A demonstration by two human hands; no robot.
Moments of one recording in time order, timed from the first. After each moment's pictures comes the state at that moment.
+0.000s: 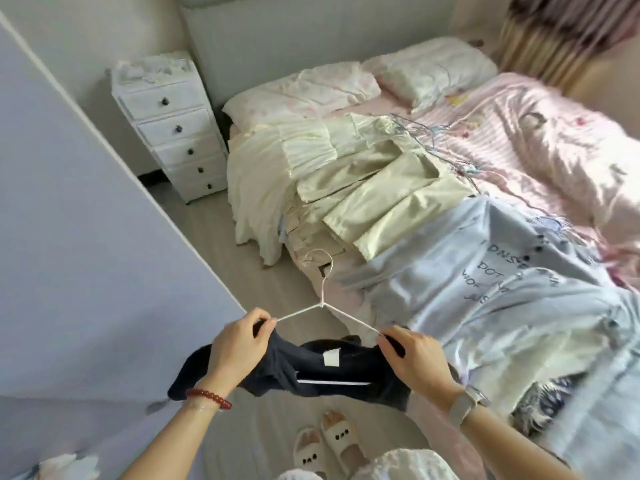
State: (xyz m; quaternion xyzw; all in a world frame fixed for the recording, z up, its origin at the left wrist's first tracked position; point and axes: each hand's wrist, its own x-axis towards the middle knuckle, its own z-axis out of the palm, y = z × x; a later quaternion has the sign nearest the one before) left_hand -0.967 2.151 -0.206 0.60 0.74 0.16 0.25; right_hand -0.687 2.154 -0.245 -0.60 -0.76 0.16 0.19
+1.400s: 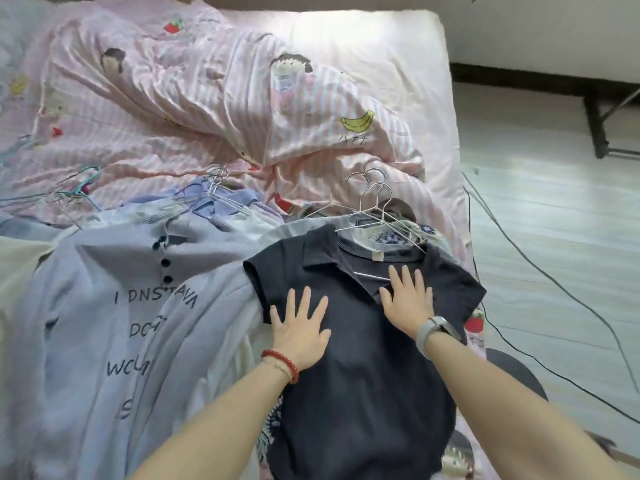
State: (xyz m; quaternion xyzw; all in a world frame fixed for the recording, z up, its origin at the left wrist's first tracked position) left_hand -0.253 2.186 -0.372 0.90 0.26 -0.31 0.16; right_hand -0.096 2.059 -0.398 -0.93 -0.22 0.30 0.04
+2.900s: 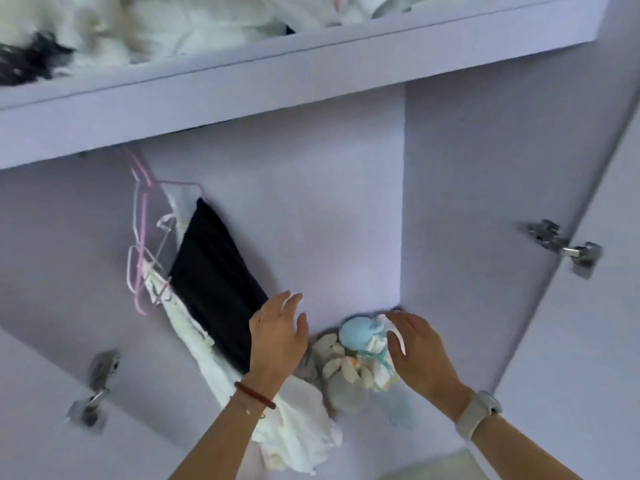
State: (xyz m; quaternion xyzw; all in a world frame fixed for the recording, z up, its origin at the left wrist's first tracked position) left_hand -1.109 1.738 -0.116 -0.04 0.97 0.14 -0.21; right_hand -1.135 1.960 -0.147 0.18 -0.94 0.26 0.14
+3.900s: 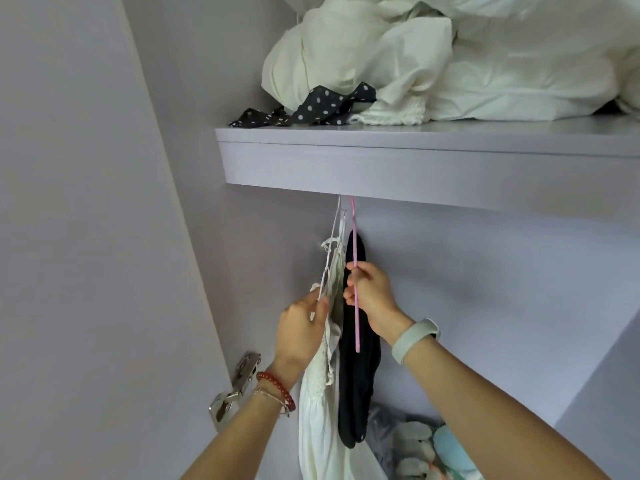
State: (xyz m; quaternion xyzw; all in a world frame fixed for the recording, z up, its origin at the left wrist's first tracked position) left_hand -1.101 1.571 -0.032 -0.32 0.82 0.32 -0.36; right_hand -1.209 1.623 0.007 0.24 -0.64 0.68 -0.26
